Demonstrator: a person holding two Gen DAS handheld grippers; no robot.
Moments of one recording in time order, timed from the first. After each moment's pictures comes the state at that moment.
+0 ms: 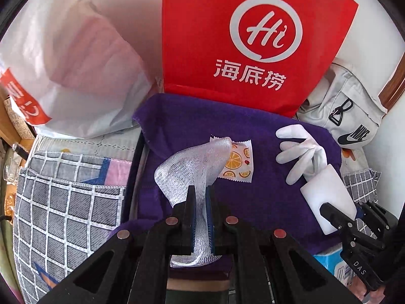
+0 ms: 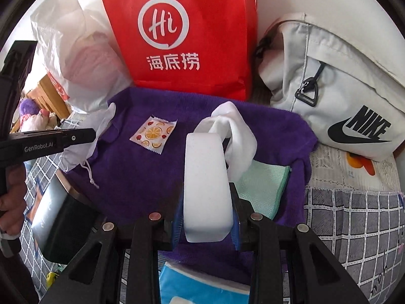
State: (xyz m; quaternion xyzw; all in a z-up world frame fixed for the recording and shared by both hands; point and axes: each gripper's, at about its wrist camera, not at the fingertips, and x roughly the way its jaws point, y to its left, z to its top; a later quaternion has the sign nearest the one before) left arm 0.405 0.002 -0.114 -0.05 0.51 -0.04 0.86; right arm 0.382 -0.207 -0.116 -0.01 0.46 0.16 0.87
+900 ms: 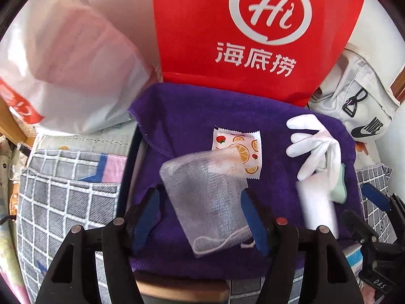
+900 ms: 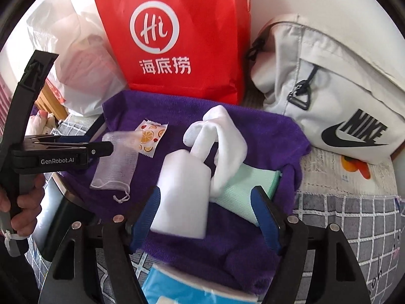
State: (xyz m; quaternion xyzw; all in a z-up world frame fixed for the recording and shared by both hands) left arm 0.415 -0.008 -0.121 -0.03 0.53 -0.01 0.85; right arm 0.385 -0.218 -0.111 -0.01 0.46 0.15 0.88
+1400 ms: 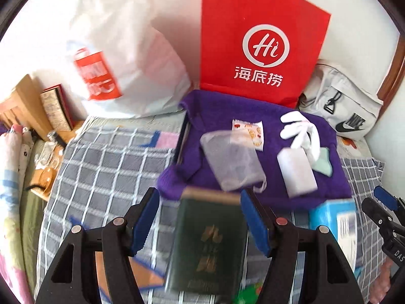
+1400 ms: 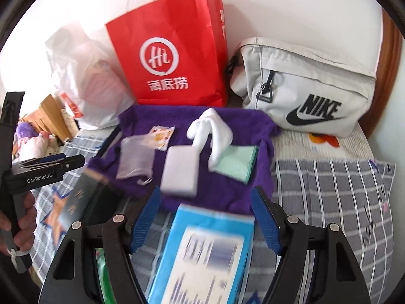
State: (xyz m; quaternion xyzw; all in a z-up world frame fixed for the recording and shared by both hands) left arm 0.295 0.029 -0.067 -0.03 0.47 0.02 0.88; right arm 0.293 -0.235 -0.066 0.04 0.43 0.11 0.90
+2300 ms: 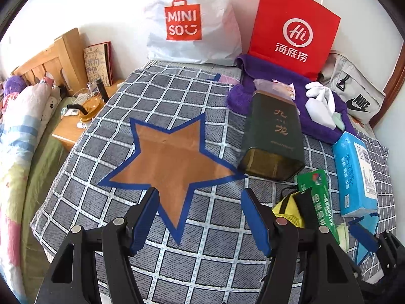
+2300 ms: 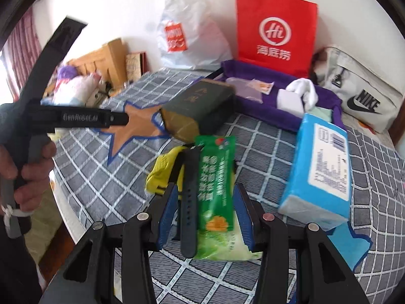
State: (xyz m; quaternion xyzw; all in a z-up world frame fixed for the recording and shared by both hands) left arm 0.149 0.100 -0.107 -0.08 0.48 0.08 0.87; right arm 0.114 -0.112 -0.105 -0.07 0.41 0.23 0.88
